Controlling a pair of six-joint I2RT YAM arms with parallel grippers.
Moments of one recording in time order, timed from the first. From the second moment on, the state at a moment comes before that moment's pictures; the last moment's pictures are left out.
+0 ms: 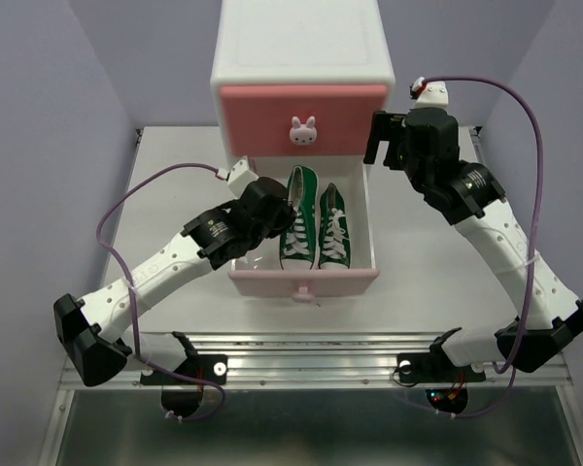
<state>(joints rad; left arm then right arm) -0.88 1.26 1.27 -0.67 -0.44 -1.20 0.56 1.35 1.68 -0.67 0.52 0.29</state>
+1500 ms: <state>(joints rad) -0.76 1.55 1.30 -0.60 -0.44 -1.20 0.56 1.37 1.67 -0.67 0.52 0.26</state>
